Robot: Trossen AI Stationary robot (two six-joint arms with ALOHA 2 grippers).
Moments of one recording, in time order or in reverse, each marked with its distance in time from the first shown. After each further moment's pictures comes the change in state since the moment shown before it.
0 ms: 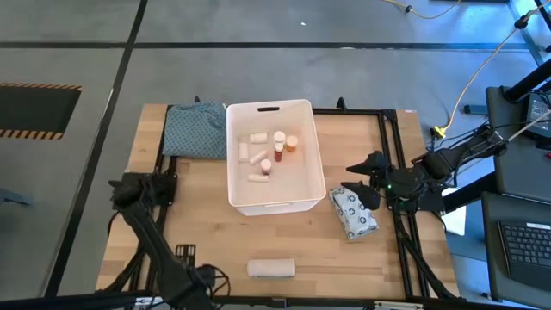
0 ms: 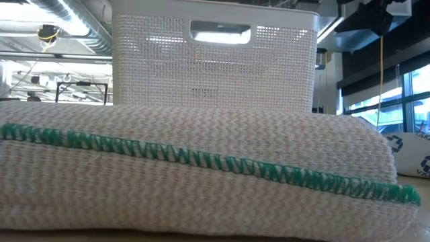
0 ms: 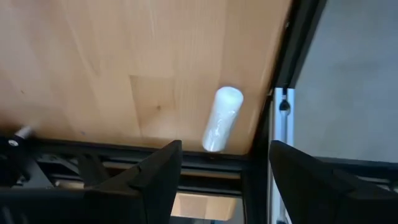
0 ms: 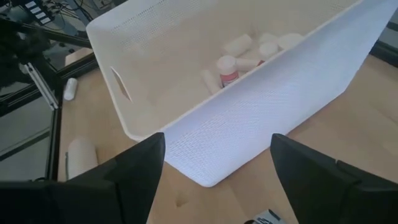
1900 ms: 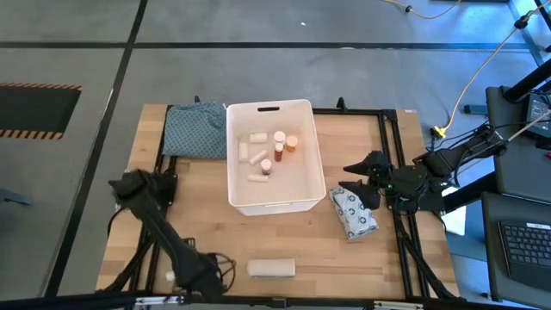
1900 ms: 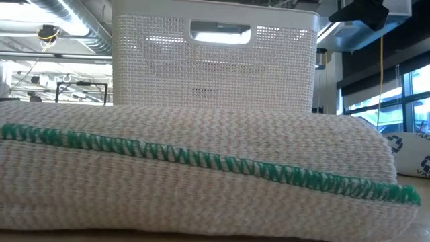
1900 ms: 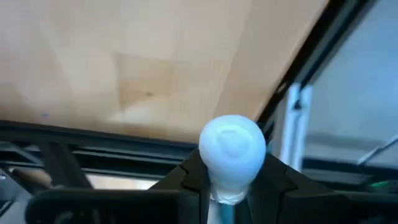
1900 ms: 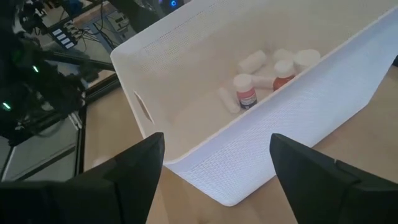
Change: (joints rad) left arm 0.084 -0.060 -0.253 0.170 0.188 -0.030; right arm -0.002 0.002 0.000 0.108 0.000 -0.005
